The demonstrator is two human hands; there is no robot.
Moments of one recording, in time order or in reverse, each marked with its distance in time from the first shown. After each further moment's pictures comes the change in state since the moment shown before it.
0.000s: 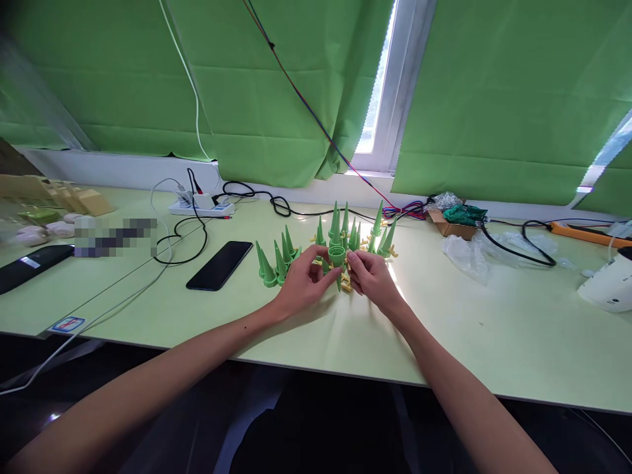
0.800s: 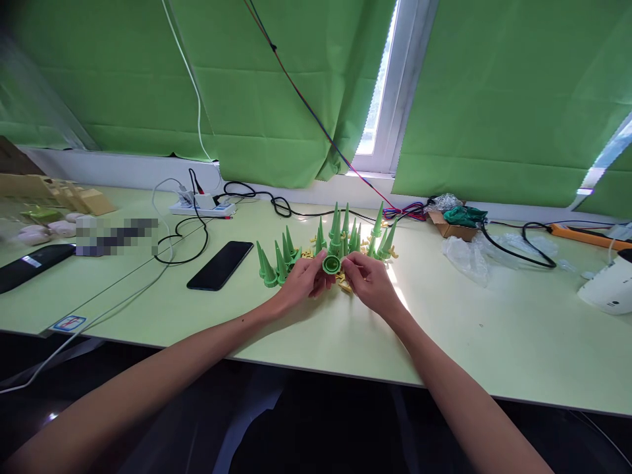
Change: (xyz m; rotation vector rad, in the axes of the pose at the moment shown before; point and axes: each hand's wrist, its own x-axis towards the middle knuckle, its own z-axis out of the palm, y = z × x) left_hand 0.005 0.002 -0.004 -0.317 -0.181 -0.284; right_hand -0.005 0.006 -0.001 -0.212 -0.016 -0.169
